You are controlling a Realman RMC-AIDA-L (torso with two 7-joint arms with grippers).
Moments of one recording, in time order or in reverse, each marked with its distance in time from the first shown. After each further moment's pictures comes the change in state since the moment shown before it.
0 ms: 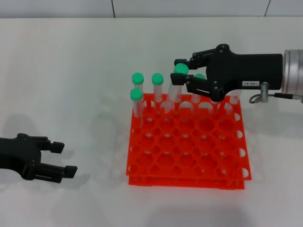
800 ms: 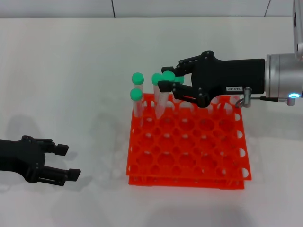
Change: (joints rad) left arm -0.011 -0.004 -0.002 -0.036 0.008 -0.003 0.038; right arm 0.022 0.004 -0.092 0.005 0.007 0.079 0.000
